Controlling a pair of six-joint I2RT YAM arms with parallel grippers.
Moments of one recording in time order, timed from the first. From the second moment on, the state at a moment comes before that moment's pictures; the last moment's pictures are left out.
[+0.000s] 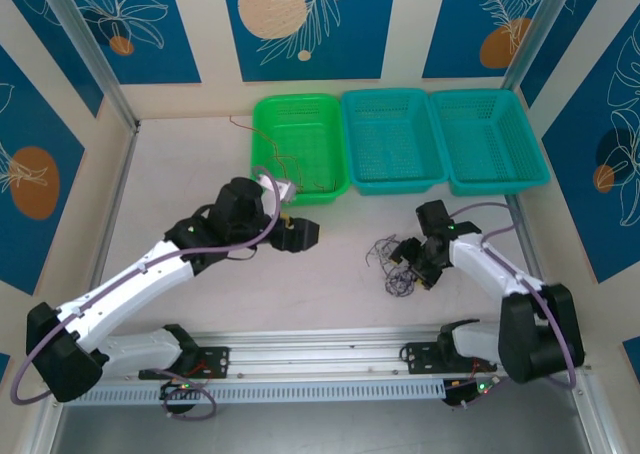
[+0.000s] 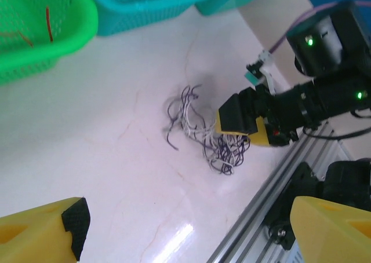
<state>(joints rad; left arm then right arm) -0.76 1.14 0.98 -0.44 0.28 -0.47 0.23 1.26 0.65 -0.78 -0.22 0.89</state>
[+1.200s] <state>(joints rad) -0.64 1.47 0.68 -0.22 0.39 -0.53 0.70 1.58 0.93 -0.67 -0.29 0.55</state>
